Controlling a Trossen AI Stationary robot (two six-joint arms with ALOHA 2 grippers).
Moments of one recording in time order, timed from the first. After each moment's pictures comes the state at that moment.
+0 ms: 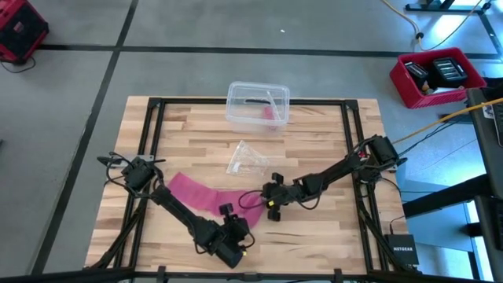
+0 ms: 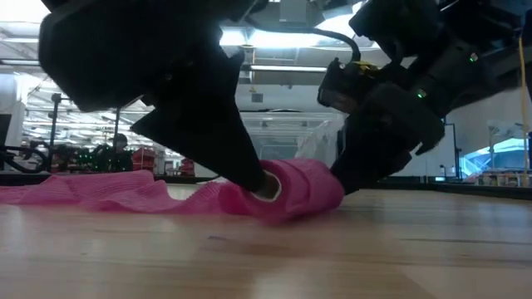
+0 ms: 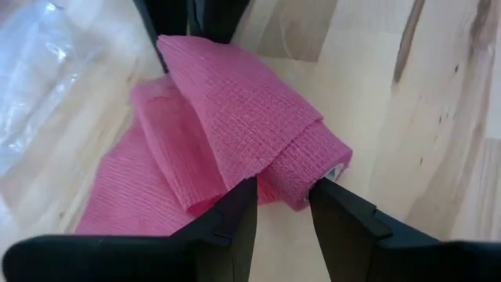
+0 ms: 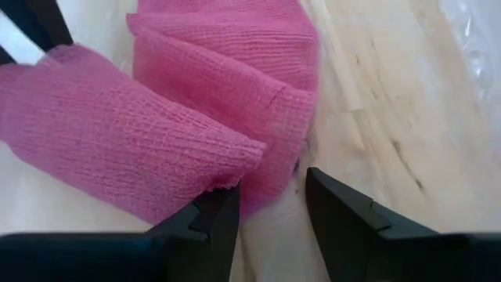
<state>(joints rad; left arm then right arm) -0.62 2.14 1.50 -0.56 -0.79 -0.77 0.33 1.86 0.81 0.25 0.17 0.42</state>
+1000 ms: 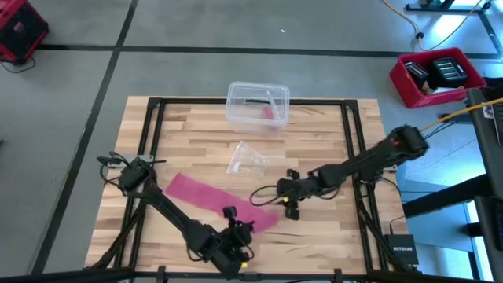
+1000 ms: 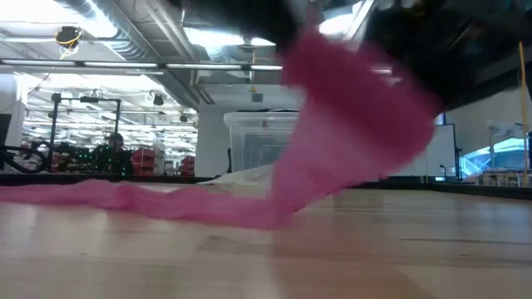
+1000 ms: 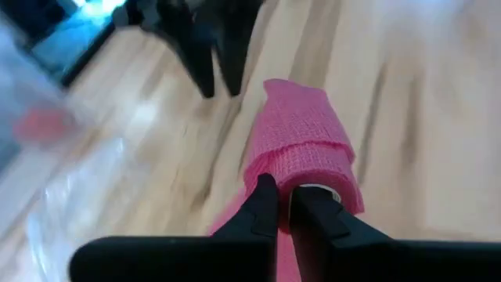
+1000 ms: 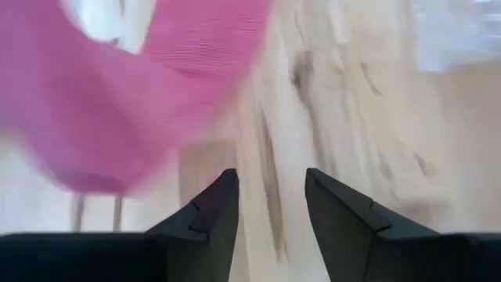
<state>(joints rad) -0.69 2.08 1.63 -0.54 -0.95 -0.53 0.37 1.49 0.82 -0.28 0.07 0.47</state>
